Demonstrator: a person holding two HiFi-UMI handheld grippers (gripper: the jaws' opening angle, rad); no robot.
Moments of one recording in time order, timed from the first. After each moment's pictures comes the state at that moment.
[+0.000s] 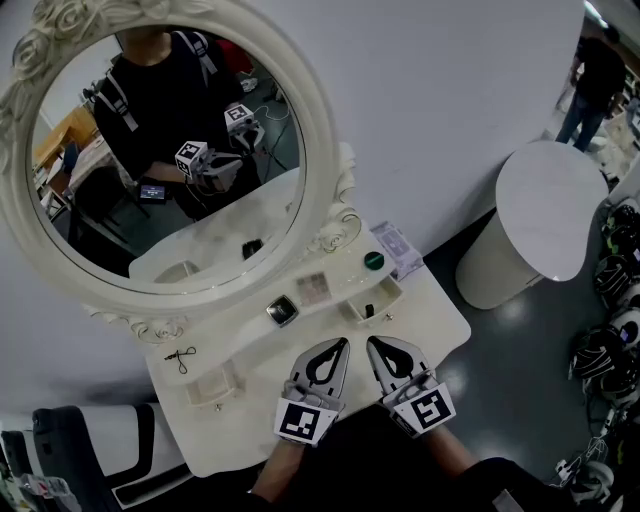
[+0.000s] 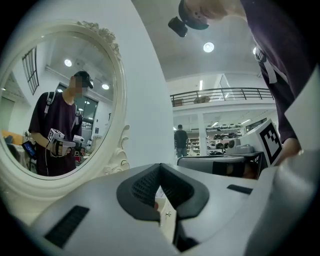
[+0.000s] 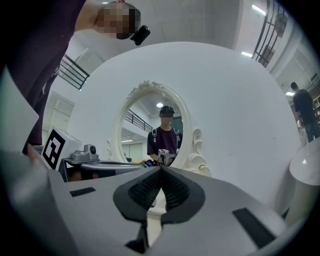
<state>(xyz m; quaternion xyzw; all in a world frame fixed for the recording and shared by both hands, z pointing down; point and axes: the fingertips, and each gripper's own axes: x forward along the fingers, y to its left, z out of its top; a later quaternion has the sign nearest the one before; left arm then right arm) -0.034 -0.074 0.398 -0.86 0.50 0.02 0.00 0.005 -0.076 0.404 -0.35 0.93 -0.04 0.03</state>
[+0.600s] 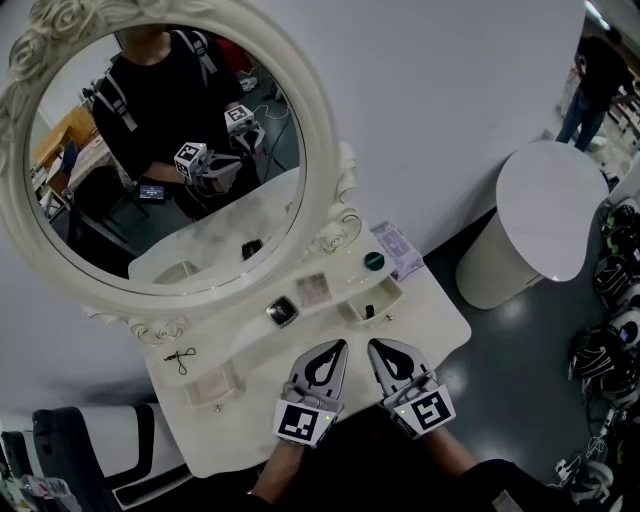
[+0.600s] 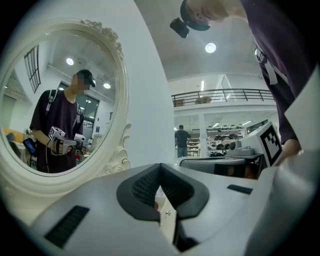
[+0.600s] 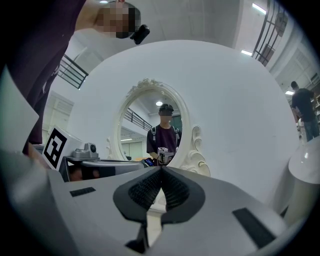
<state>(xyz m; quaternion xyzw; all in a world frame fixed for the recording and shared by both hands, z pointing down) -0.038 -0.075 0.405 -0.86 0.51 0.03 -0.01 0.008 -0.075 0.416 -0.36 0.93 -0.05 0.03</state>
